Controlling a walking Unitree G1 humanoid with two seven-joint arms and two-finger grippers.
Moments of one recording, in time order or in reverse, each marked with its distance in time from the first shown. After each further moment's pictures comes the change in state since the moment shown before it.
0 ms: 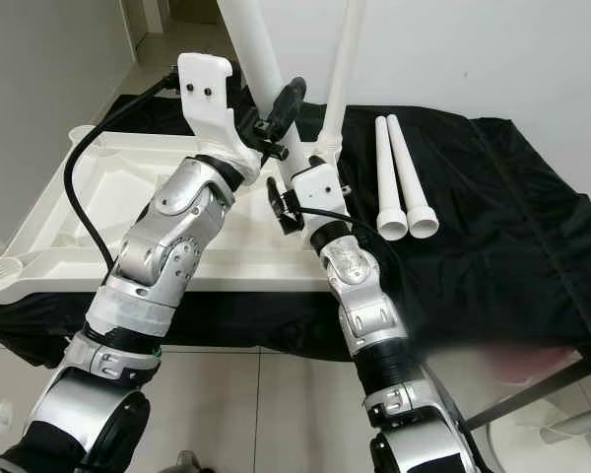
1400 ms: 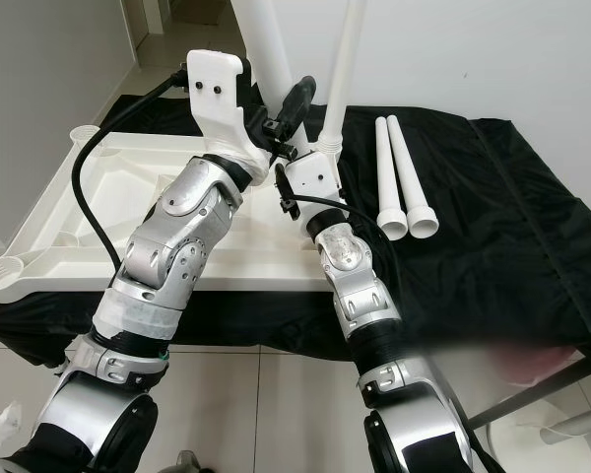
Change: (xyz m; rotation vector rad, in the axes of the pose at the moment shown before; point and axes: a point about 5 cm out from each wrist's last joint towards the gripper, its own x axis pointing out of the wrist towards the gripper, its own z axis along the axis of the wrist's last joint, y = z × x) left arm 0.002 -0.014 0.002 -0.002 0.006 -0.023; right arm 0.016 -0.004 0.001 -0.019 0.009 -0.042
